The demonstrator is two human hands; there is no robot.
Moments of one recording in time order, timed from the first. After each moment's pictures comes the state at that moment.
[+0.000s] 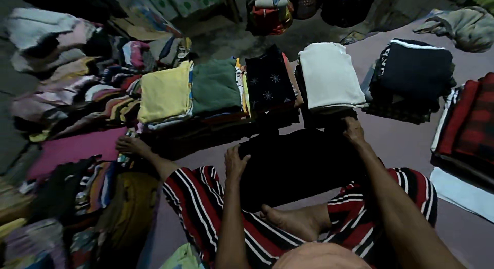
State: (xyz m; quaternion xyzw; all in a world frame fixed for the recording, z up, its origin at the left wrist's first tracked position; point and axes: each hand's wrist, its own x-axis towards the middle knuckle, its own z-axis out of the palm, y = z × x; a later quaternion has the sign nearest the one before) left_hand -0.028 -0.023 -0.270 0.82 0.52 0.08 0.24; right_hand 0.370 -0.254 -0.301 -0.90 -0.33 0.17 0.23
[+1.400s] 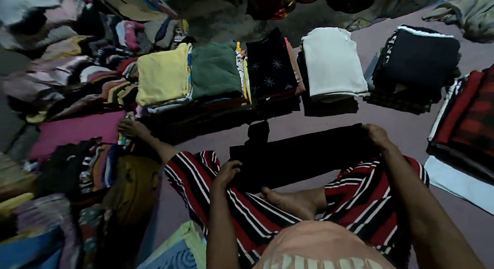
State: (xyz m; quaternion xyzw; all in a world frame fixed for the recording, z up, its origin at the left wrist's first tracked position) left_hand -0.107 -0.058 -0.263 0.80 0.46 -0.10 0.38; right_hand 0.367 -0.339 -0.283 -0.89 -0.35 0.27 0.09
